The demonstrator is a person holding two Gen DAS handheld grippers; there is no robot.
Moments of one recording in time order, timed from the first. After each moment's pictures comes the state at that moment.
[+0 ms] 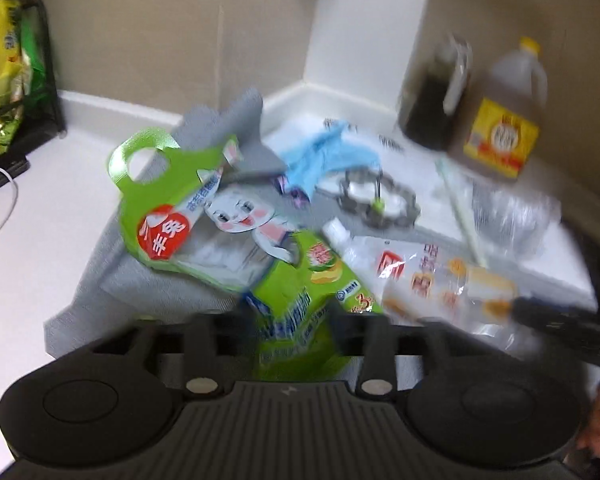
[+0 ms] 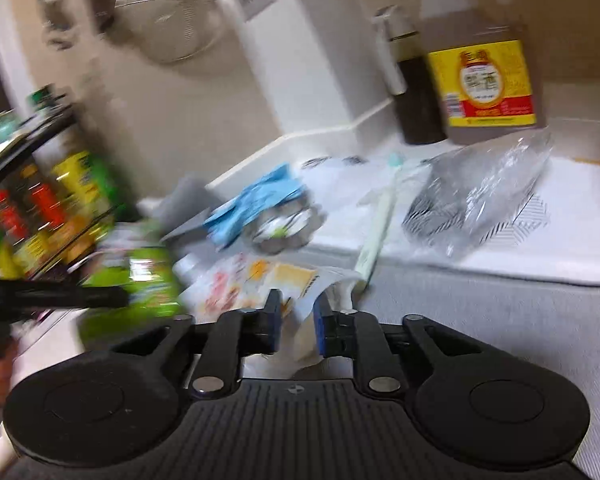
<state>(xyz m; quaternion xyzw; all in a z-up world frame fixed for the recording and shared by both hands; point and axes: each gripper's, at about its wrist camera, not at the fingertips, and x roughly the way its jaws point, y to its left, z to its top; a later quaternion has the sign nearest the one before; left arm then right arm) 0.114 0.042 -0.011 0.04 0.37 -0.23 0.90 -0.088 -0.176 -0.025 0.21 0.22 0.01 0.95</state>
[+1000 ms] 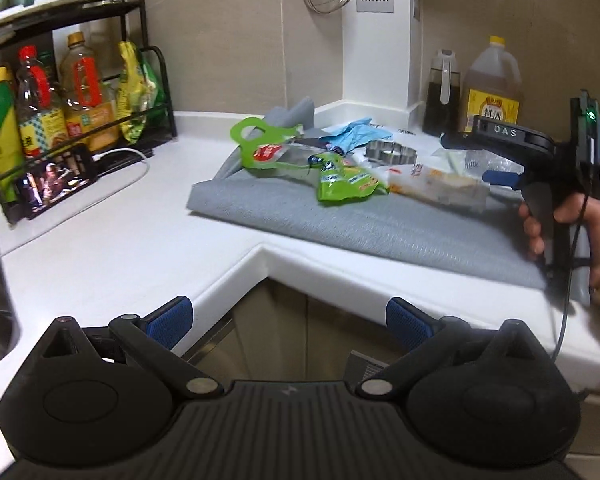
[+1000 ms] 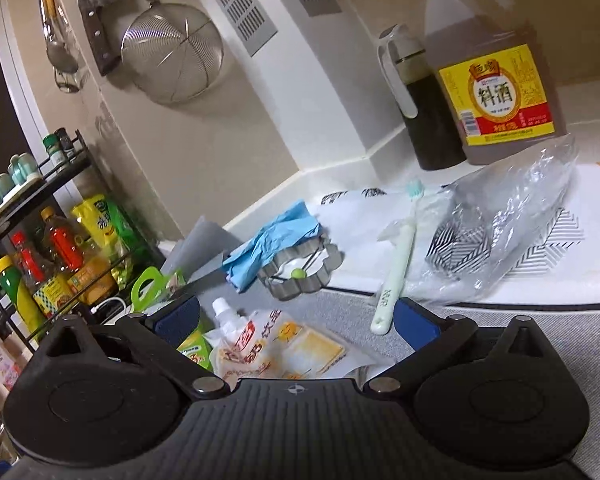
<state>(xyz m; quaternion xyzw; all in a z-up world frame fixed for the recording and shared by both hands) -0.096 0.119 -0.013 0.08 0.29 -0.13 0.95 -0.055 -0.181 -0.035 0.25 0.16 0.00 0.96</state>
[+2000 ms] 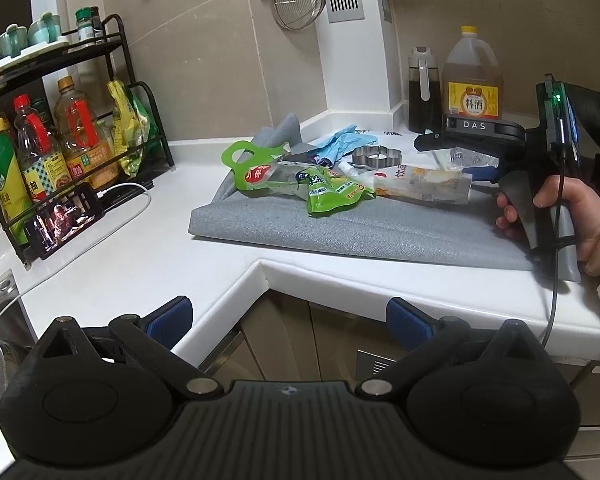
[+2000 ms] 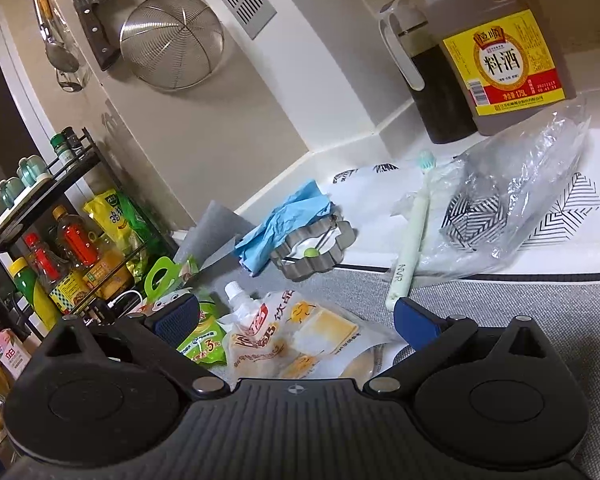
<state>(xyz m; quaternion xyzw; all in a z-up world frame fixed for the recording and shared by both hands) -0.115 0.108 -0.002 0.13 0.25 -0.13 0.95 -0.053 -0.183 -0.041 0.27 0.17 0.03 0.95</state>
